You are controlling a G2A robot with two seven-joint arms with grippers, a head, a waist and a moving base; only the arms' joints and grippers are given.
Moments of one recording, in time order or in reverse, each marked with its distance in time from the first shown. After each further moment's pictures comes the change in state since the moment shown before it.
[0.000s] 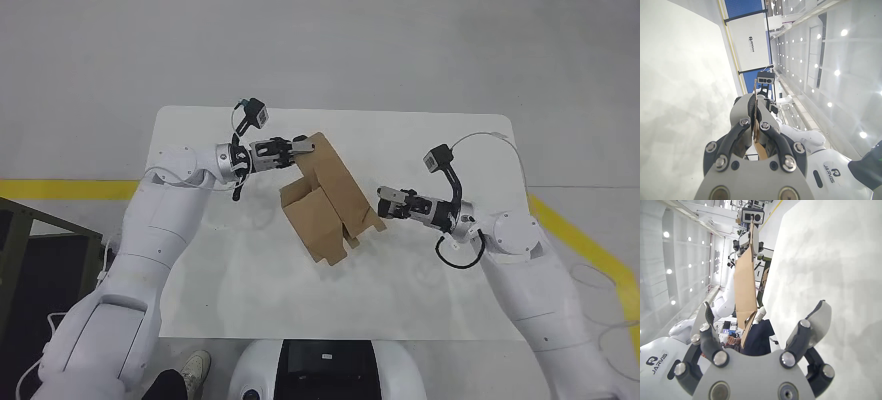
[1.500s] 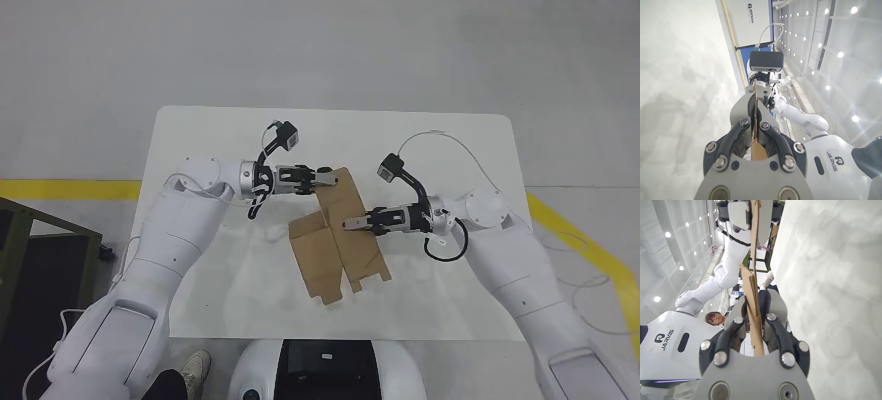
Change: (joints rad) left arm 0.031 -0.021 0.103 -0.058 -0.019 0.024 -0.098; right arm 0.229 -0.059 -0.227 0.234 0.128 -0.018 0.348
